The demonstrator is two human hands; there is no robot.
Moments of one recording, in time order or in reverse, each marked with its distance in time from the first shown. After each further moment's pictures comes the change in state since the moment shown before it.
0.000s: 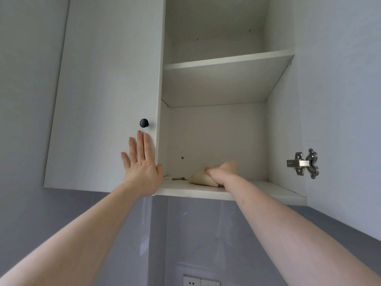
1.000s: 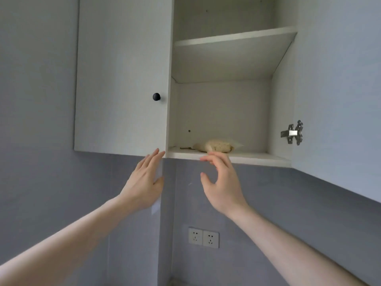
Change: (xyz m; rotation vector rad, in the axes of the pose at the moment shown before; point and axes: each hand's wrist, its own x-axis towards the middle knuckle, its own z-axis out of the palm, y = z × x) left_hand -0.145 -0.006 -0.034 -0.218 -0.148 0.084; right_hand -0.193 0.063 -0.010 0.204 0.112 -0.815
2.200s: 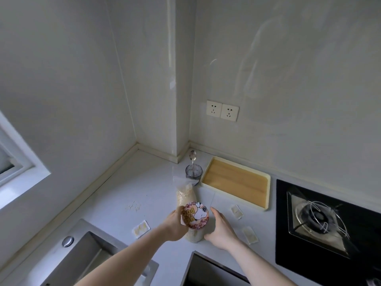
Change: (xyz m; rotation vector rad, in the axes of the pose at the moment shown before) left_hand -0.391 -0.076 0.311 -0.230 -1.016 -0.873; right_hand -0.480 0.120 0.092 -0.050 -1.079 1.092
